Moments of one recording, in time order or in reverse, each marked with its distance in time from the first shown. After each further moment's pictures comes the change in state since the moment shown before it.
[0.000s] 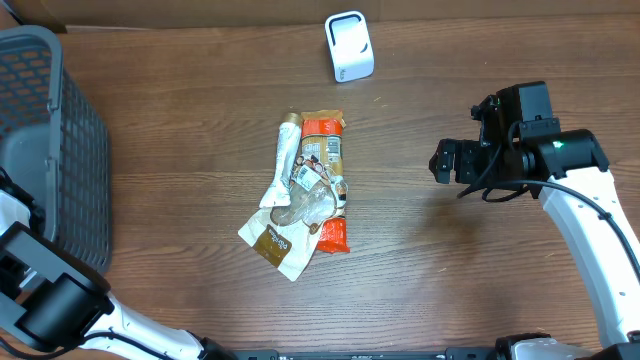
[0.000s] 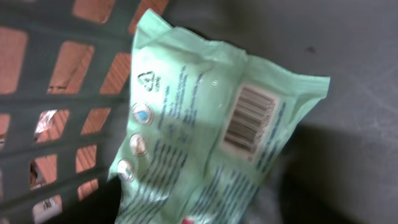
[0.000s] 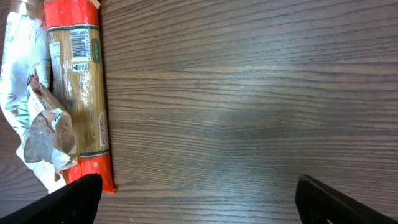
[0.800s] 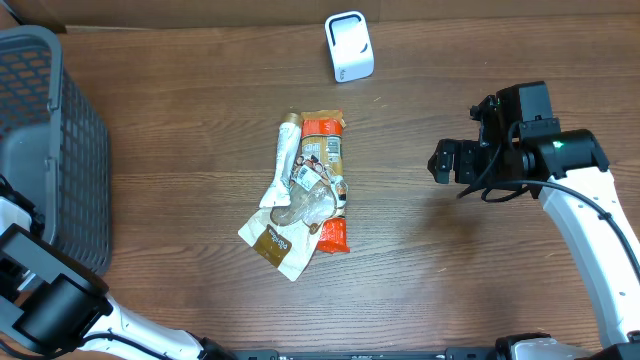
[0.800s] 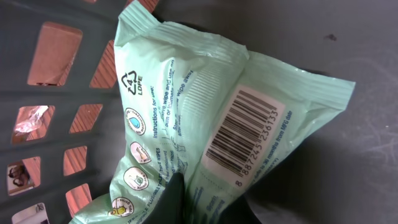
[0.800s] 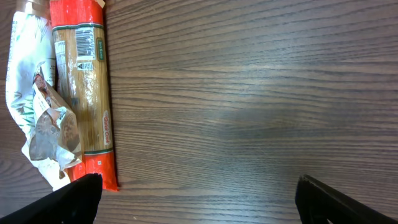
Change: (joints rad) left arm 0.019 -0.001 -0.045 0.043 0.031 0.009; right arm 0.000 0.000 0.000 0.000 -0.014 0.000
